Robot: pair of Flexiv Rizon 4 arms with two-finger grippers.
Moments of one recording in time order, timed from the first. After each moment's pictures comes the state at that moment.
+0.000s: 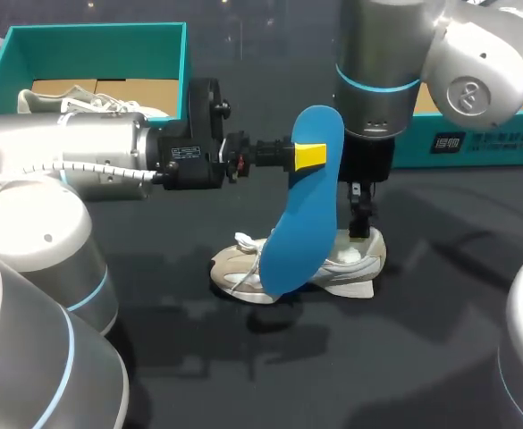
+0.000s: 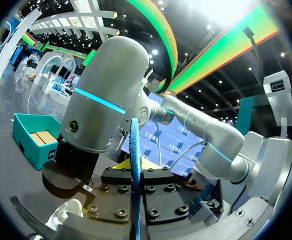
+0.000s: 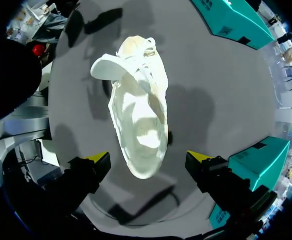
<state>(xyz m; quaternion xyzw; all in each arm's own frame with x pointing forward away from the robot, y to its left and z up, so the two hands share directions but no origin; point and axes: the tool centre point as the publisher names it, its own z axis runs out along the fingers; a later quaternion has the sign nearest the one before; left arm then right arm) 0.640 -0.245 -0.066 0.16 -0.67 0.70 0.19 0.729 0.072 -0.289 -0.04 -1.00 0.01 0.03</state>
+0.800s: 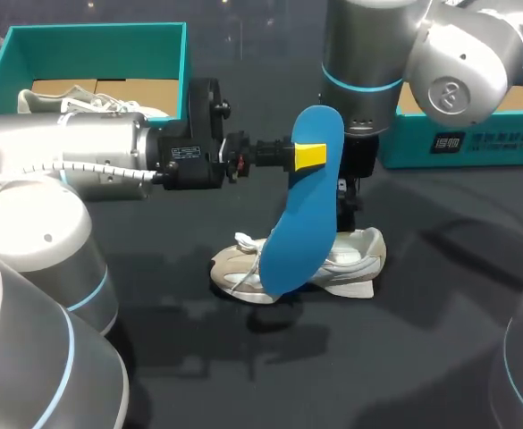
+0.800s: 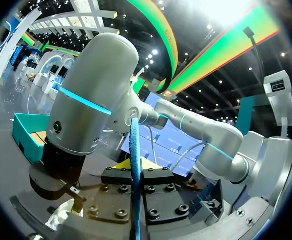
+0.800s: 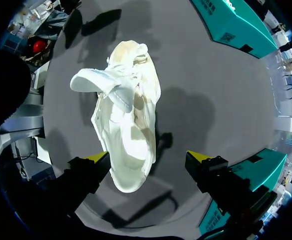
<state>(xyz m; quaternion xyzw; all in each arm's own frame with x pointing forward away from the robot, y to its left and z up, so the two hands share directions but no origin) 0.640 -0.245 -0.066 0.16 -0.67 0.70 0.19 0.751 0.091 -0.304 -0.02 -1.00 0.00 0.02</state>
